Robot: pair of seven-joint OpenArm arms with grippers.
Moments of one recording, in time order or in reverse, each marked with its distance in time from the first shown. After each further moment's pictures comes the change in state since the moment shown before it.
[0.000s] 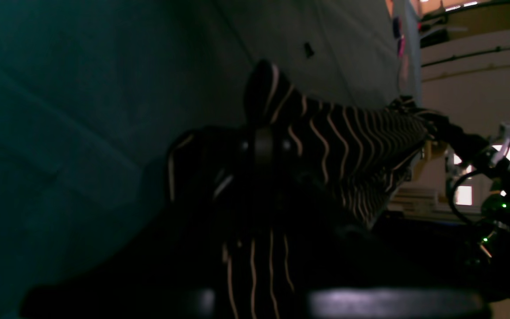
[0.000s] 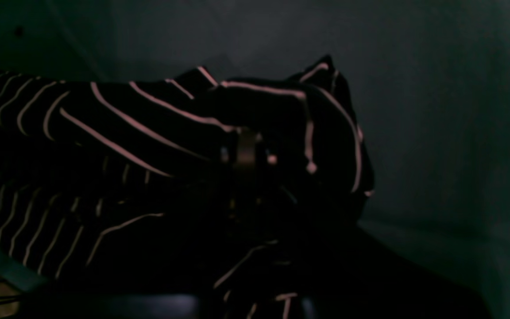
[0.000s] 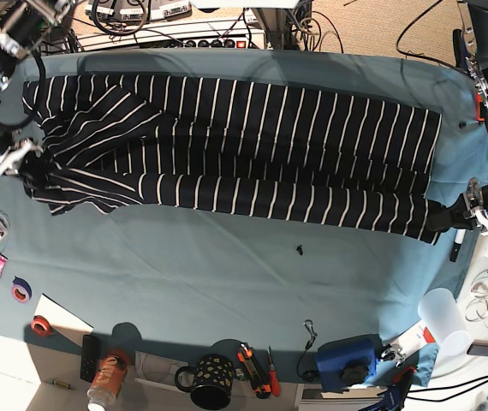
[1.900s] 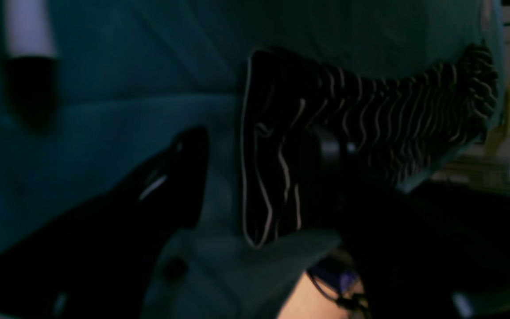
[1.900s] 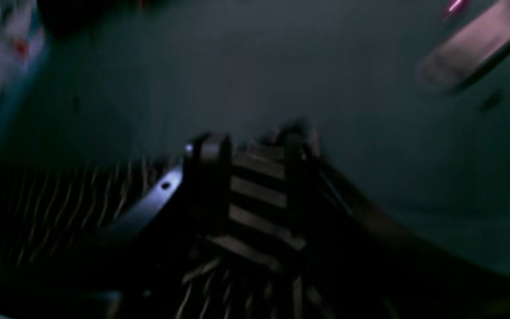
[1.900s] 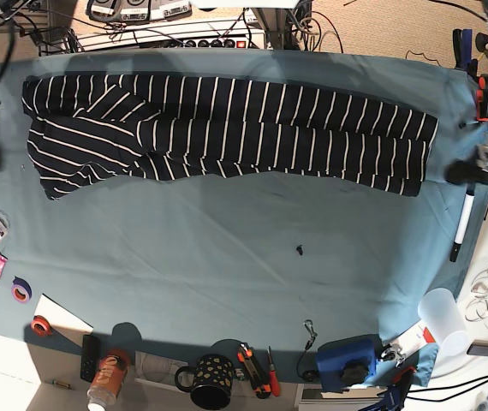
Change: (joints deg) left arm 19.4 -6.2 -3.0 20.7 -3.2 3.3 -0.2; right arm -7.7 2.1 20.2 3.6 17.7 0.7 -0.1
